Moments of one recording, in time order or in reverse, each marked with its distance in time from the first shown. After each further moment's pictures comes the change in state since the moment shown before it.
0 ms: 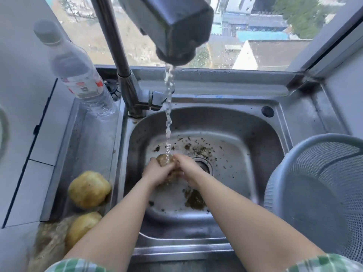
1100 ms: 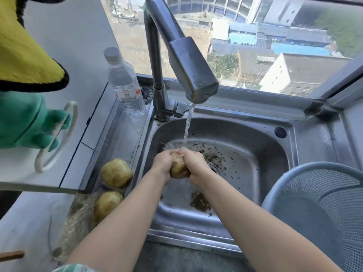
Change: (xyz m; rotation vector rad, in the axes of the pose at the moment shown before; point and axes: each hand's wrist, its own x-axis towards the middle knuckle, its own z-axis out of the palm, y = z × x) left_hand -0.064 0.060 -0.030 -0.795 0.173 -0.285; right_hand -0.078 -0.057 0.041 0.076 0.092 -0.022
